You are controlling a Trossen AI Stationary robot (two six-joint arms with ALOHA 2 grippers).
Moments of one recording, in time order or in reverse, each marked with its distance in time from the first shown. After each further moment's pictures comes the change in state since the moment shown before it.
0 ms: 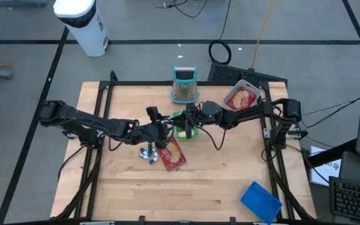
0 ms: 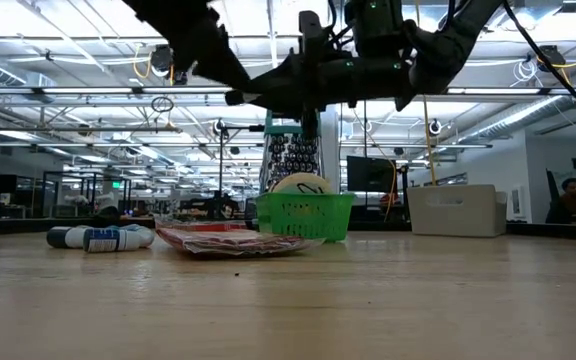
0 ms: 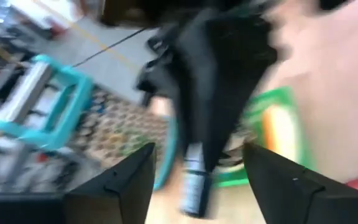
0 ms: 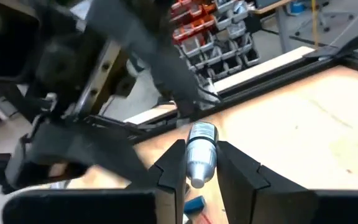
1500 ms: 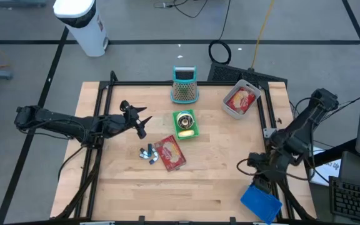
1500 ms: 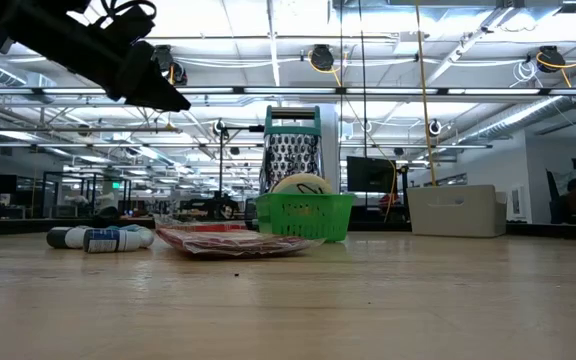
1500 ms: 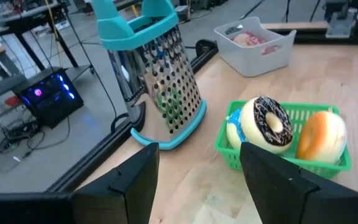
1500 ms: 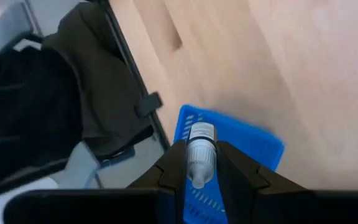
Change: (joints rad) left arm 0.140 -0.509 -0.549 0.310 0.043 -0.270; right arm 1.021 -0.739 0.000 -1.634 0.172 0.981
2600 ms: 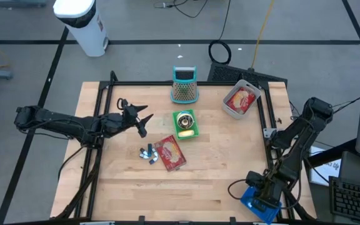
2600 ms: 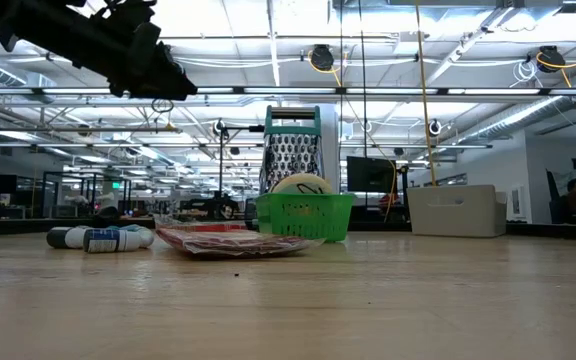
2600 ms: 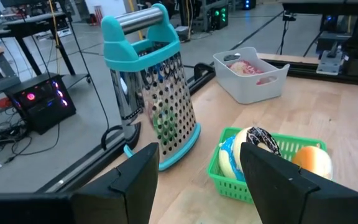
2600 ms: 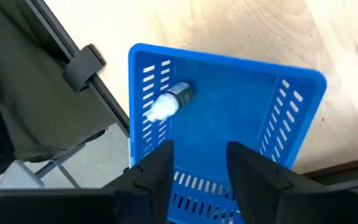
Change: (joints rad) left arm 0.002 0.000 0.000 0.104 0.004 -0.023; right arm 0.164 0.320 0.000 0.083 -0.071 0.253
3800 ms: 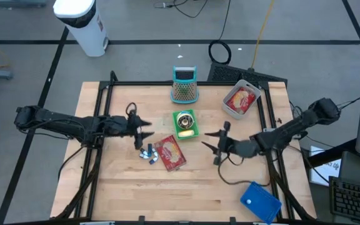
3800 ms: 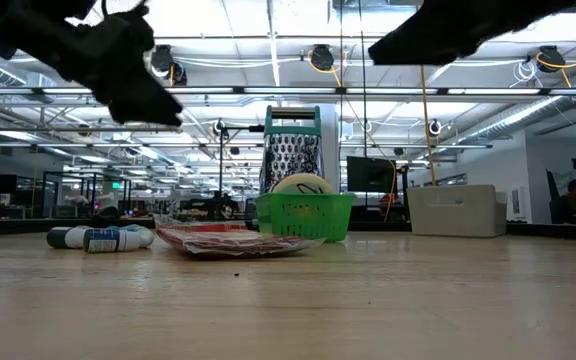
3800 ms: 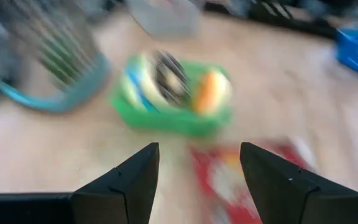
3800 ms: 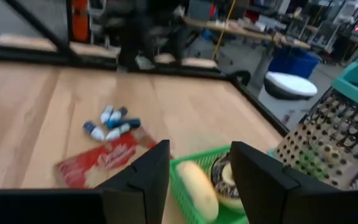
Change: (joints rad) left arm -0.005 0.000 0.000 -0.224 0.412 -0.193; right arm -0.604 -0.108 -0.310 1.118 0.851 -1.645
